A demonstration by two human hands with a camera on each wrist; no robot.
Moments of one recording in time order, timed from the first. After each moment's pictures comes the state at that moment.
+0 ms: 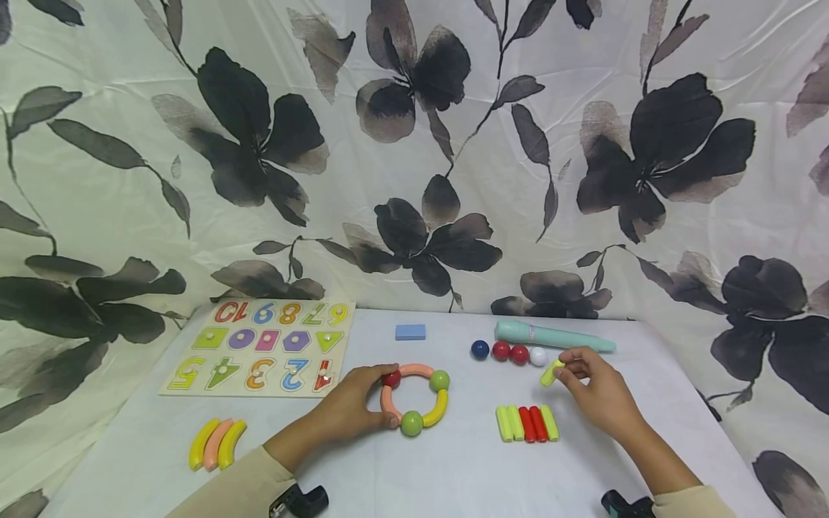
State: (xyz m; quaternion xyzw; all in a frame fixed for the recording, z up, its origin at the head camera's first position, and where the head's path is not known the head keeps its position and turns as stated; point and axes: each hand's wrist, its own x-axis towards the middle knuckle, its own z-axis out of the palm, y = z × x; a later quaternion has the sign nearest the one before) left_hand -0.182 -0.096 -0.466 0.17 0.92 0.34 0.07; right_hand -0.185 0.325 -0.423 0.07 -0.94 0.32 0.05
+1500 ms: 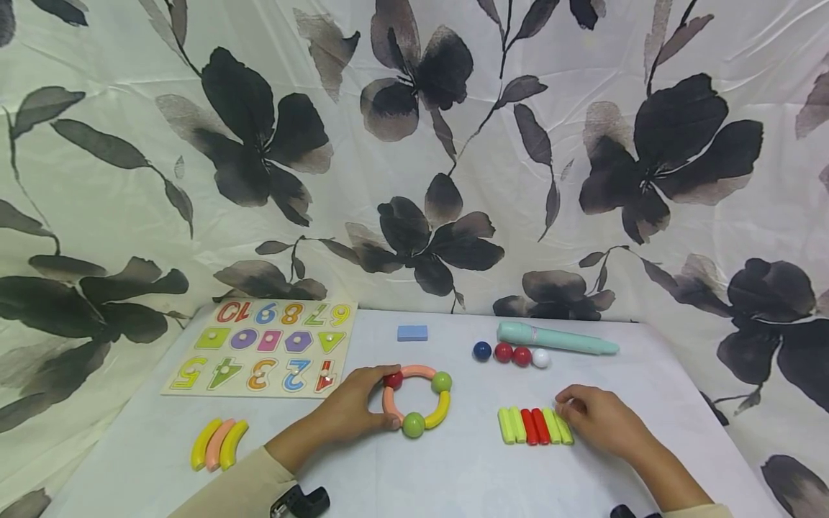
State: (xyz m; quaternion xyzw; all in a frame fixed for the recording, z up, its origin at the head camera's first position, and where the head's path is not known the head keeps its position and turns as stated) left_hand -0.184 -0.097 -0.471 0.18 0.92 0.34 0.07; right_hand -0.178 0.331 -0.443 0.09 -0.96 0.24 -0.10
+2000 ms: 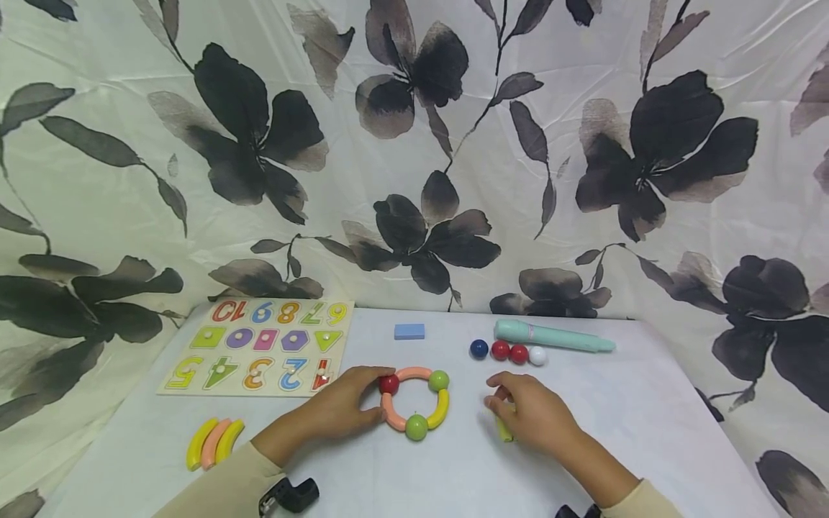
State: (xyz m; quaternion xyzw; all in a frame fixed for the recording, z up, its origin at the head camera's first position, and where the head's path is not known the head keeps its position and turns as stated) left_hand -0.186 -0.107 -0.463 0.21 0.93 0.30 0.09; right_hand -0.166 0.233 -0.426 0.15 -0.96 0.24 -0.03
